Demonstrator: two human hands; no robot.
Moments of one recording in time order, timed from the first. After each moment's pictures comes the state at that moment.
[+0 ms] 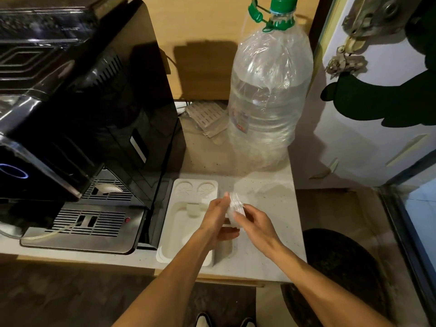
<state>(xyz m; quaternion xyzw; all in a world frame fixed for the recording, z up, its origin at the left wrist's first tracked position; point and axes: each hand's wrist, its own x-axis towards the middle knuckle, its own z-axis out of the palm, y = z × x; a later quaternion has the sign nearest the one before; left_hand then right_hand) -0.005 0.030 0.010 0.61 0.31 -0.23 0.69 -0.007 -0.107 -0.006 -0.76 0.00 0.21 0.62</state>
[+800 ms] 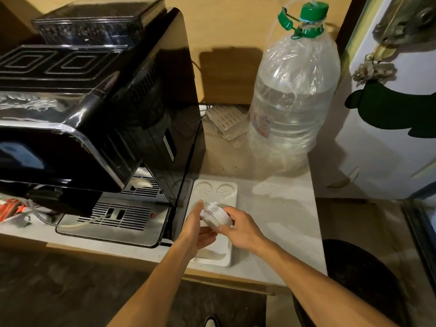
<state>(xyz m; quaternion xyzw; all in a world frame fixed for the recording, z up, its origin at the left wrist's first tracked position) -0.041 0.115 0.010 0.57 0.42 -0.16 0.69 -0.004 -0.027 -0.002 -0.84 -0.12 0.25 0.46</state>
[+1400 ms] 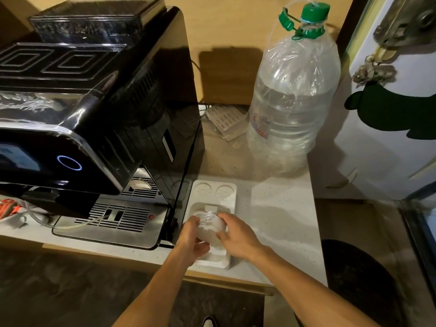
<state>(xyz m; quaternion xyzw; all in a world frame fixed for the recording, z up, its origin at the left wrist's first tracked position) -0.049 0.120 -0.008 0.52 0.50 -0.16 0.67 -0.012 -0.020 -0.014 -0.90 -0.16 0.23 0.34</state>
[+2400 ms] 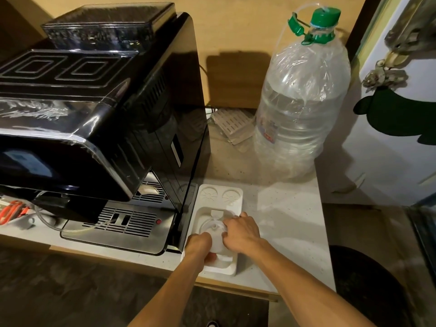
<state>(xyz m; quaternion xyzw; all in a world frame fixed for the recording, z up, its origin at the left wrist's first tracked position) -0.042 0.111 -0.009 0.62 0.52 -0.18 0.56 0.013 -0.002 -0.012 -0.95 -0.22 0.21 0.11</state>
